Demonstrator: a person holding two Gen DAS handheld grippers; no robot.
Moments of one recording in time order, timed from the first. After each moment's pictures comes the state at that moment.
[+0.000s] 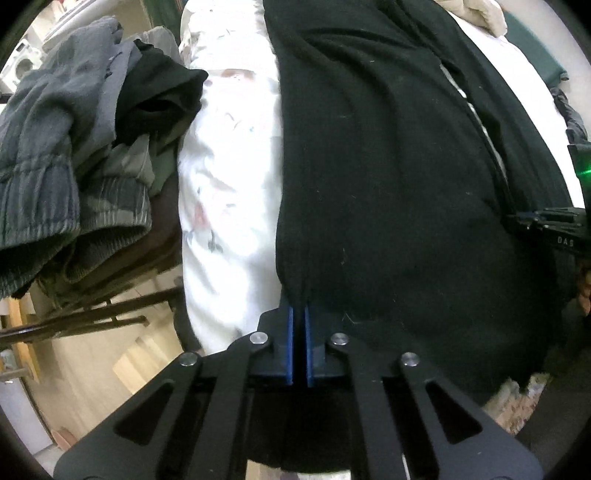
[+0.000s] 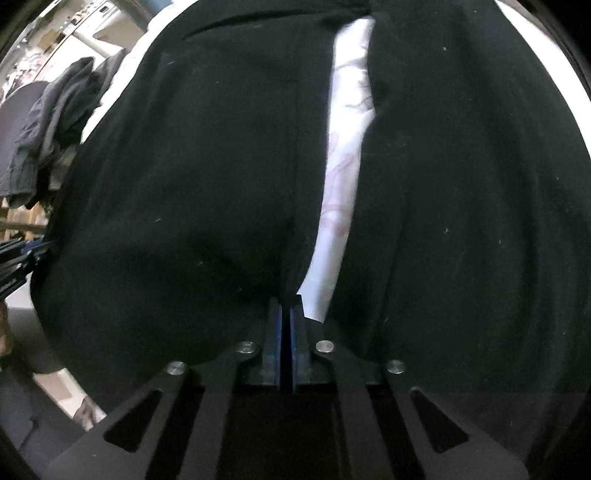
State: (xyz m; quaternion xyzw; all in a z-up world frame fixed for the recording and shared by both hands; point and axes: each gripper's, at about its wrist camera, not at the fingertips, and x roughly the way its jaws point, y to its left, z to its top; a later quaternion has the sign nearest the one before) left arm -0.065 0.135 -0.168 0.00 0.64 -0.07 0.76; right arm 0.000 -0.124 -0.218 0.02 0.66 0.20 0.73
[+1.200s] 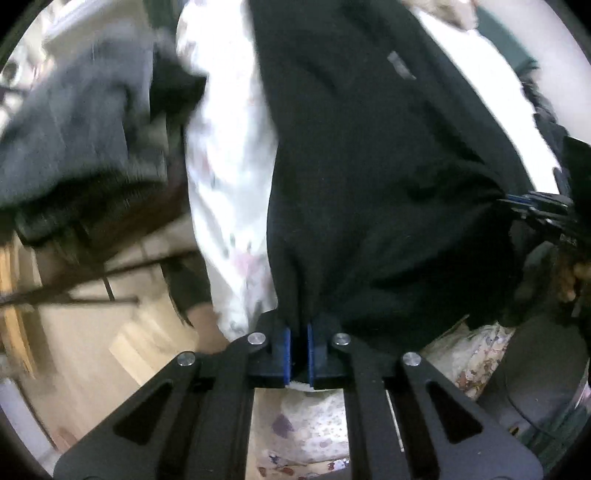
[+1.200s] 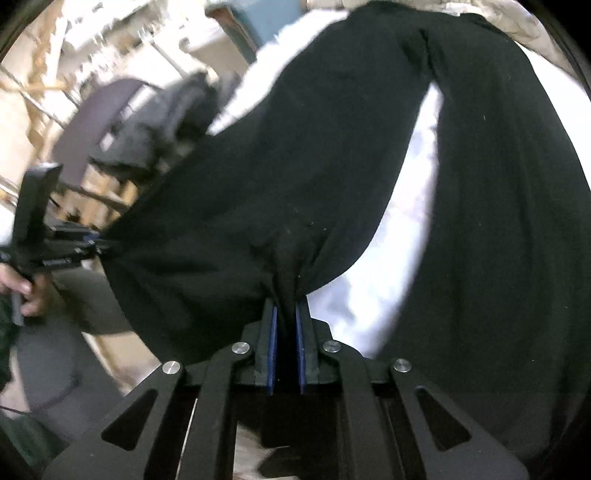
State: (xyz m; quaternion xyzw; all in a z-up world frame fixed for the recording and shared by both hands) left arm -0.125 0.138 -0.105 -0.01 0.63 -0.12 0.76; right arm -0.076 -0.143 -0.133 0.06 0.56 0.32 0.76
